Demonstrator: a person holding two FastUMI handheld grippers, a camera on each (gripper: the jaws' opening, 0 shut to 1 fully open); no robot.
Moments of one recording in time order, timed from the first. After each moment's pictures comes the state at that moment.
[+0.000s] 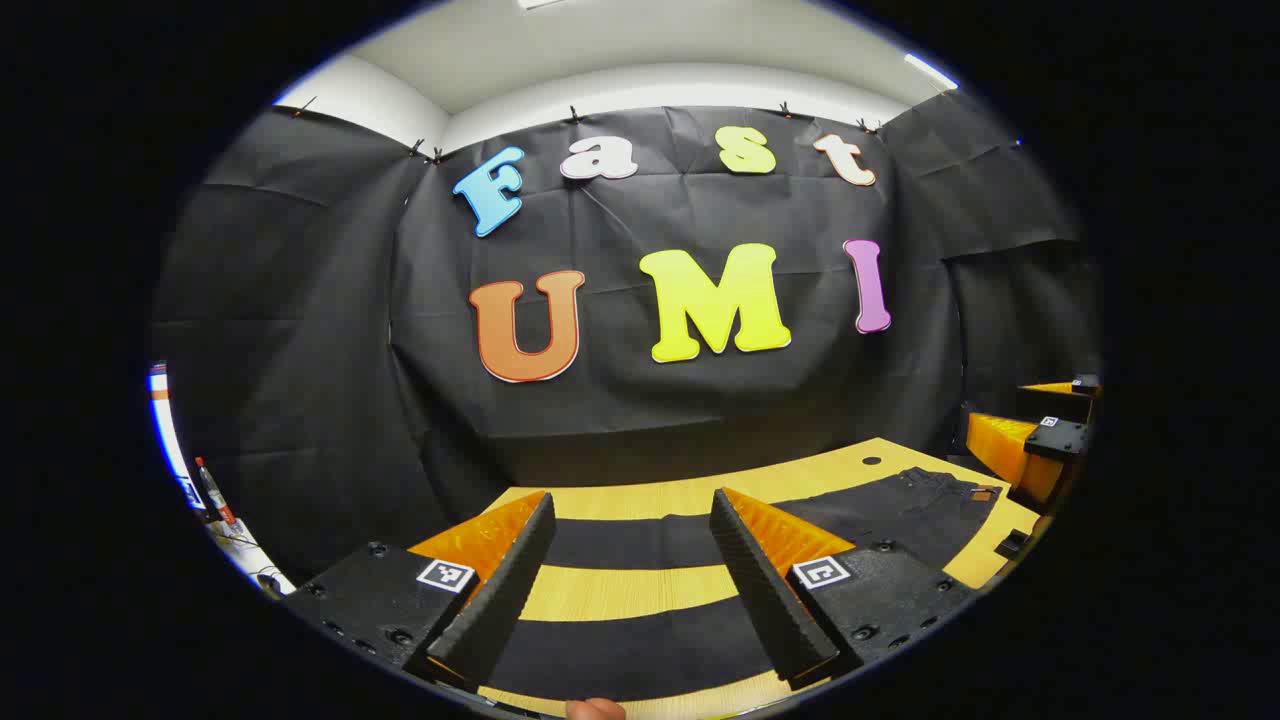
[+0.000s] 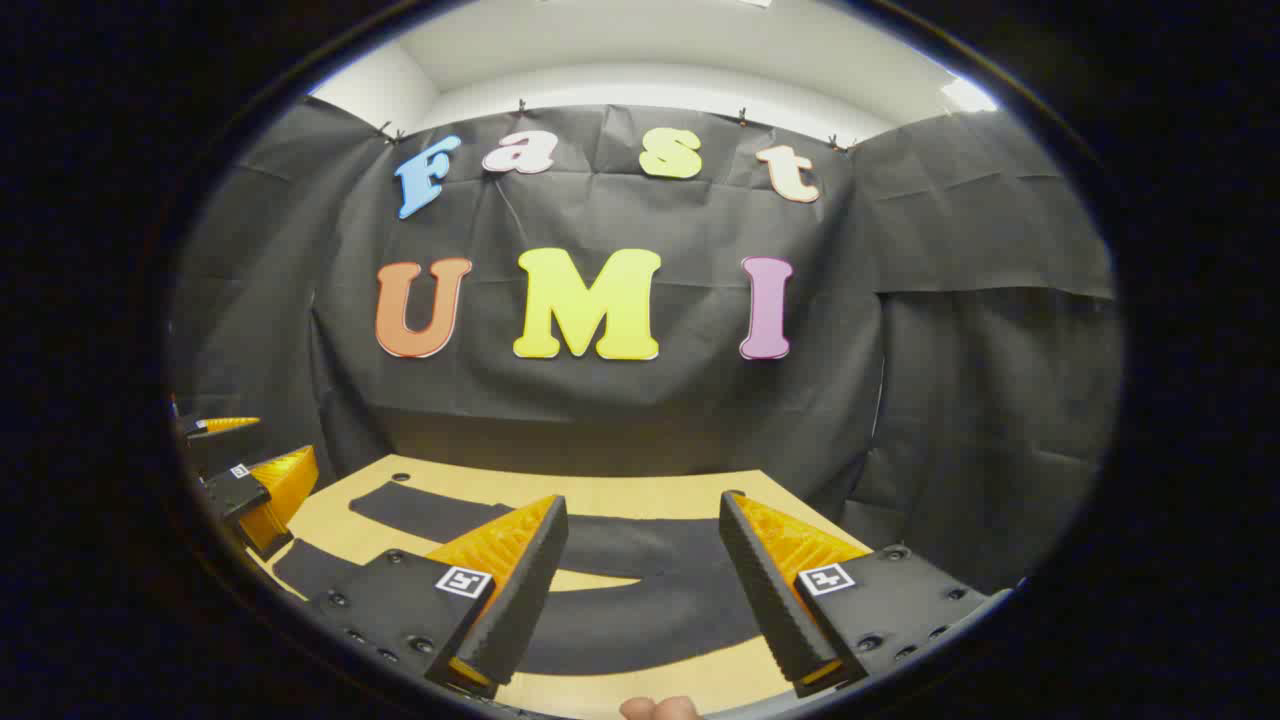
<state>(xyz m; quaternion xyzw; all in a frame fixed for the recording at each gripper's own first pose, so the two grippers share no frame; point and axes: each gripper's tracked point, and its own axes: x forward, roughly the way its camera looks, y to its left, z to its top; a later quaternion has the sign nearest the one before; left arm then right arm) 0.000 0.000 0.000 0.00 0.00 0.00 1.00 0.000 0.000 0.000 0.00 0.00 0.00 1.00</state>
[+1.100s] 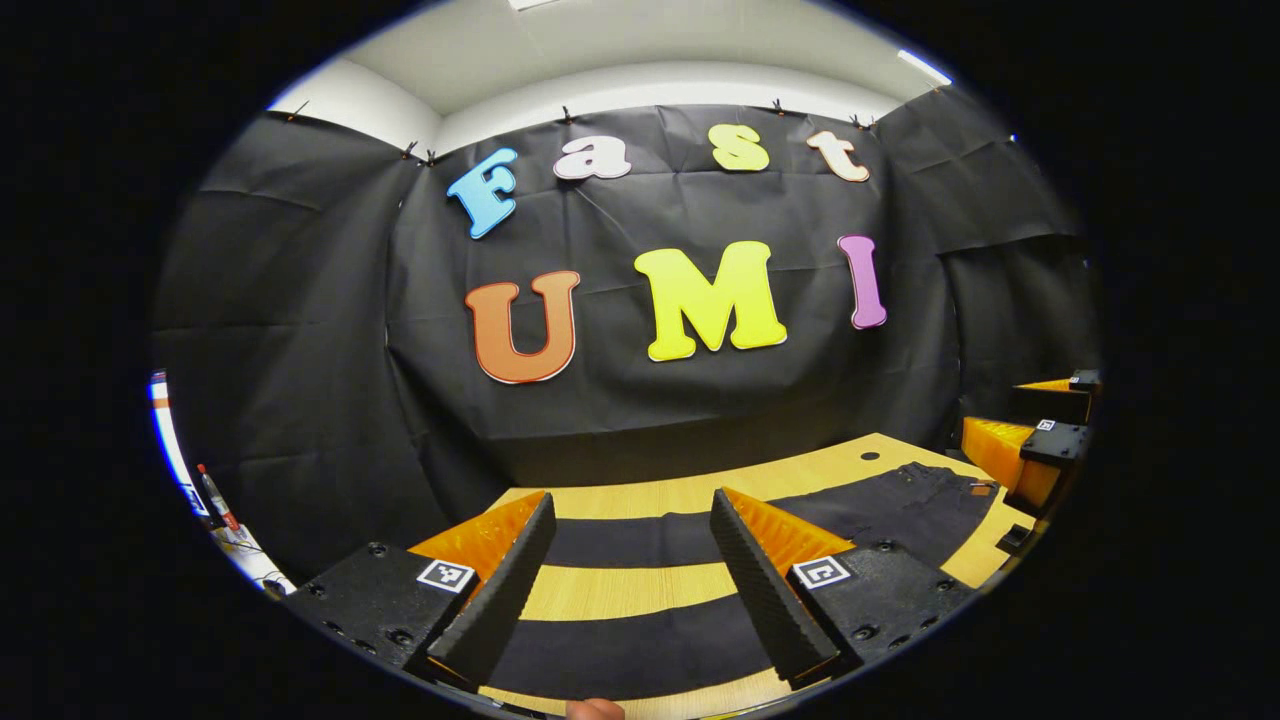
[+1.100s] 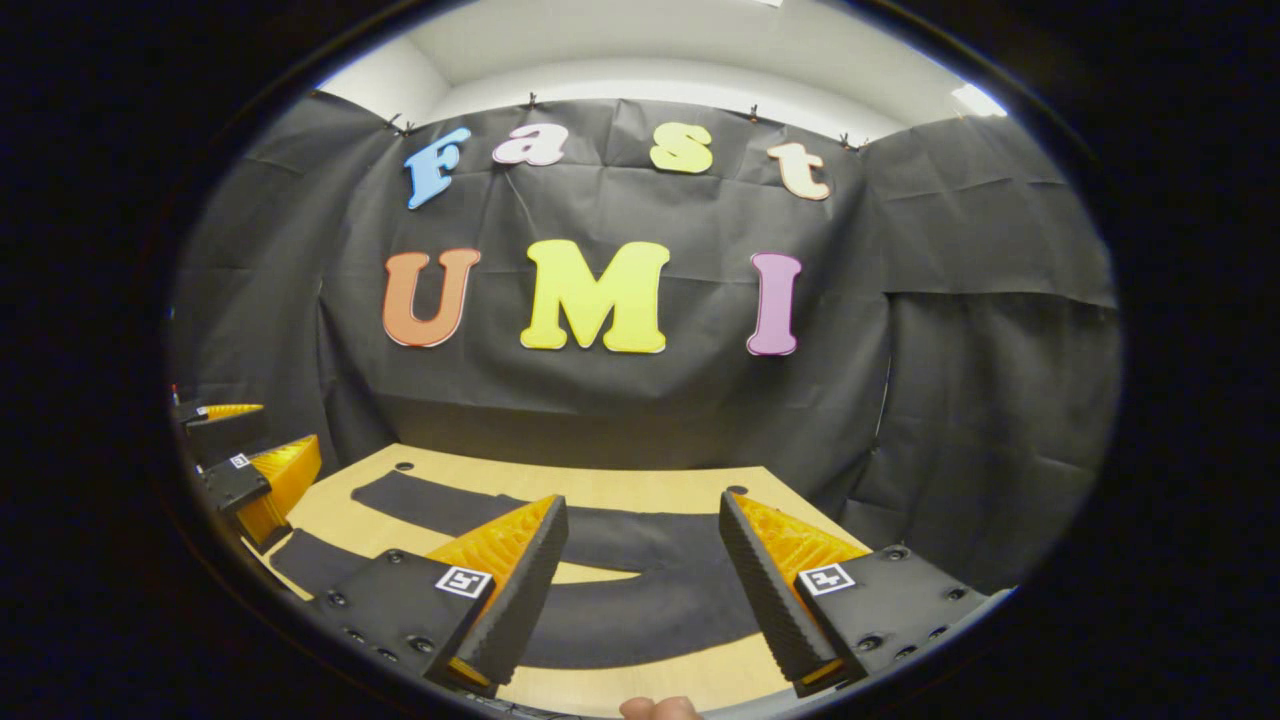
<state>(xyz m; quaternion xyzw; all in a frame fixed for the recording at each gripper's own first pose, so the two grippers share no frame) -0.005 0.000 -0.001 0.01 0.00 0.00 1.00 -0.003 0.000 -0.004 -0.01 0.01 0.01 1.00</state>
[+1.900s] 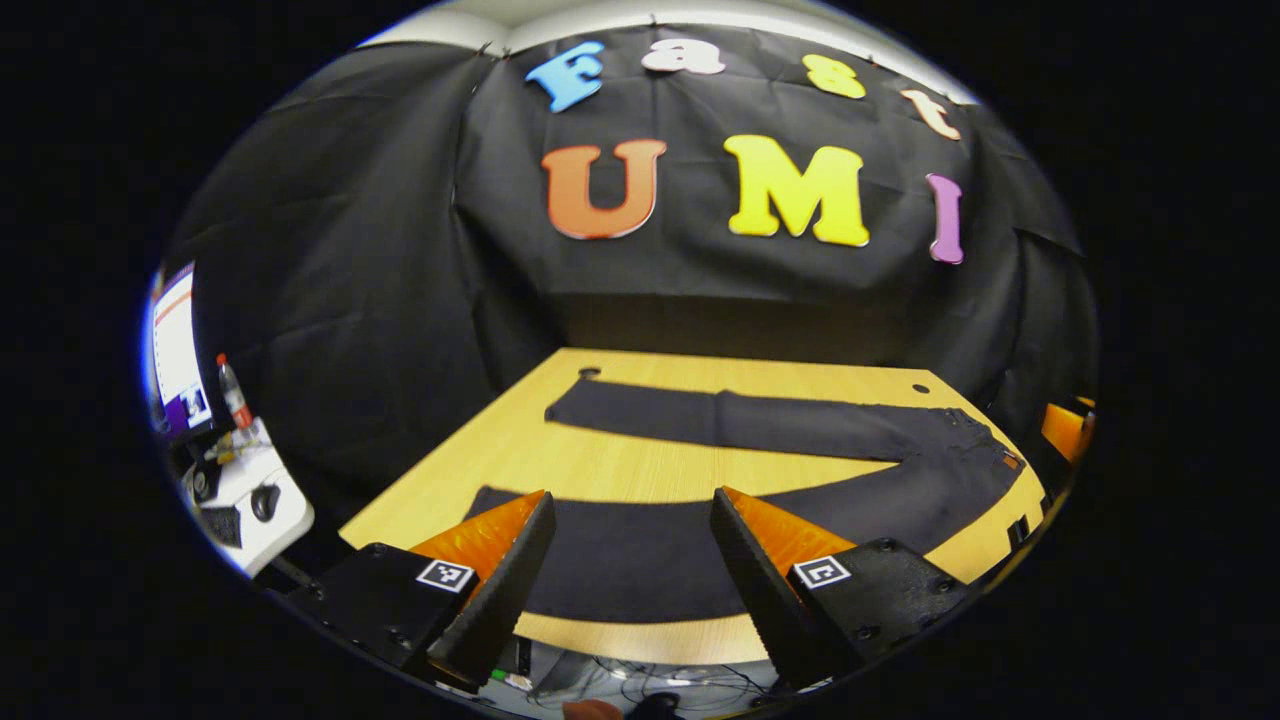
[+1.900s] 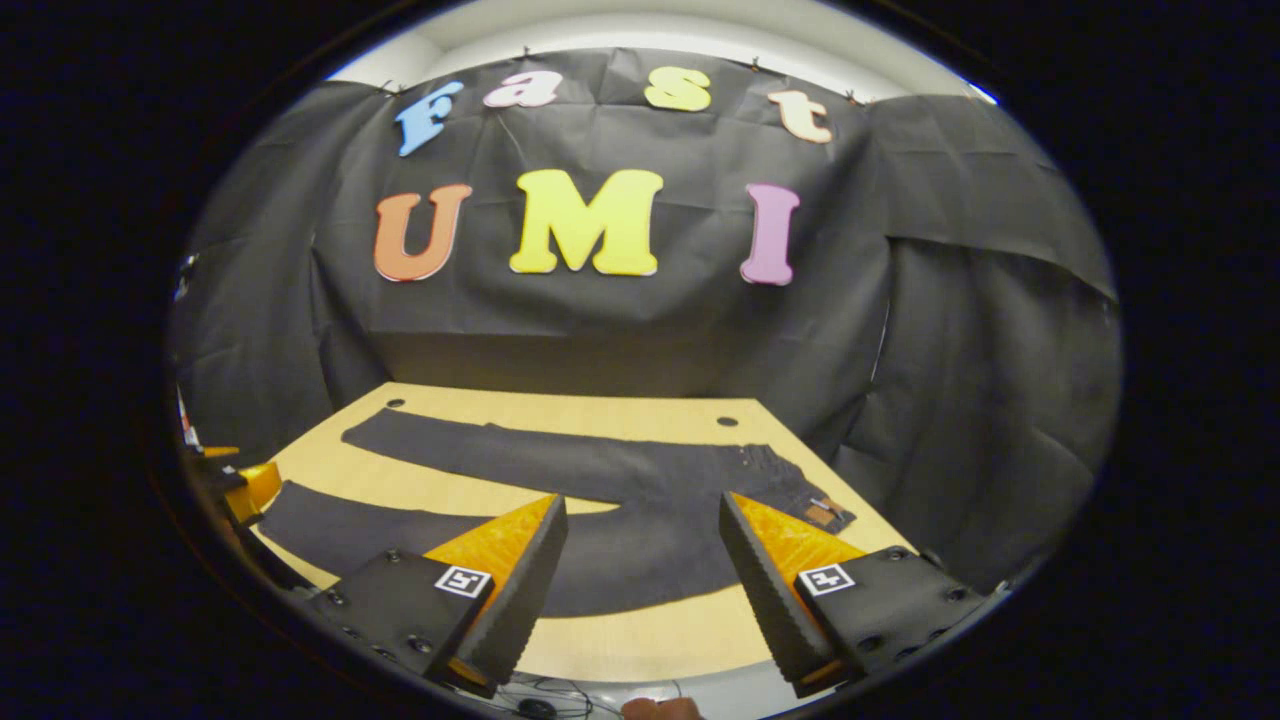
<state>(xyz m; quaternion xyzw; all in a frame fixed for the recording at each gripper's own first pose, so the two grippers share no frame) -0.042 0.055 -0.150 -0.12 0.23 0.08 0.96 -0.002 -0.050 -0.085 0.01 0.14 -0.01 0.99</state>
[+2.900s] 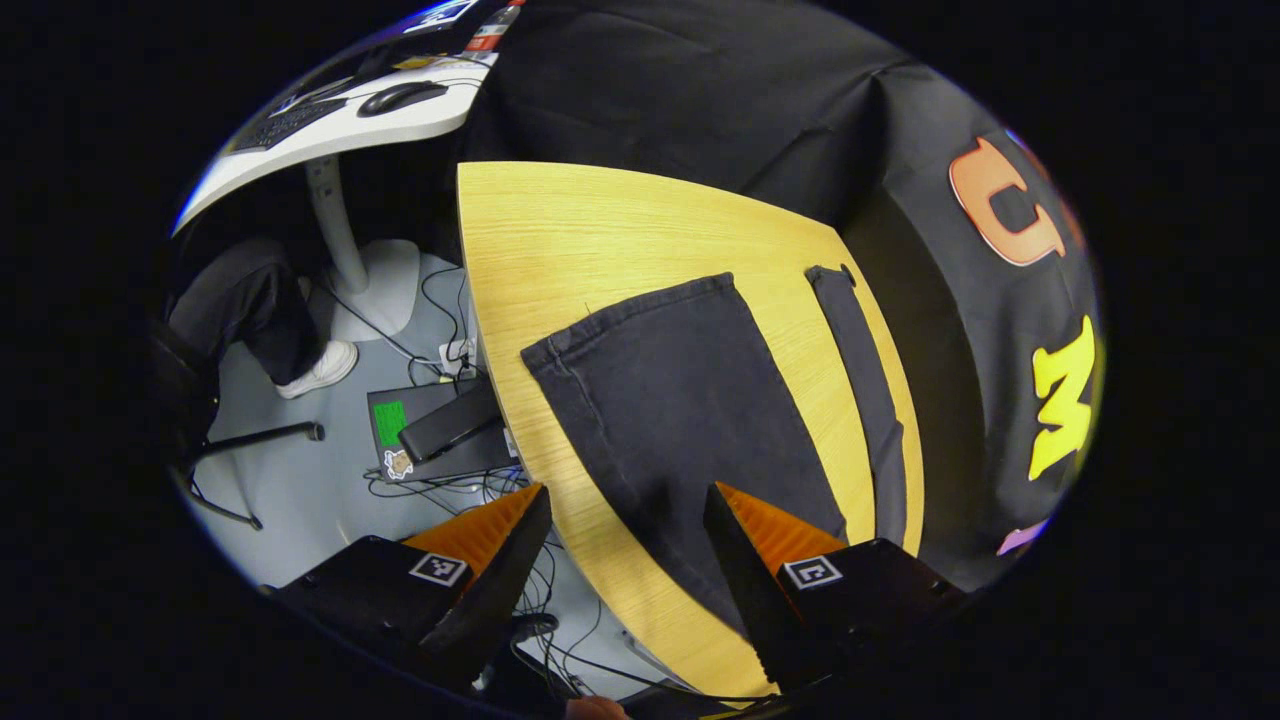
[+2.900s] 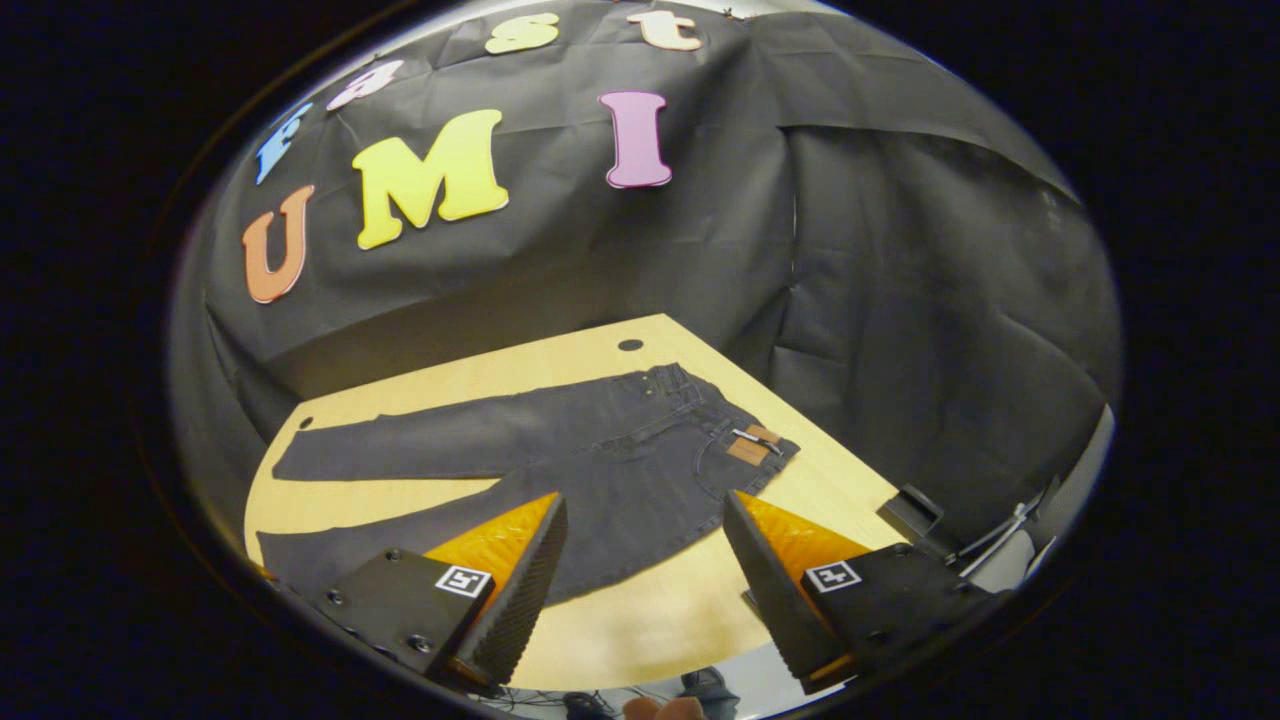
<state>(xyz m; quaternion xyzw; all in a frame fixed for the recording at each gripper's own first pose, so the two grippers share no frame) -0.081 0.109 -0.227 -0.54 0.36 0.26 0.72 0.055 -0.156 -0.131 0.09 0.23 -0.11 0.96</state>
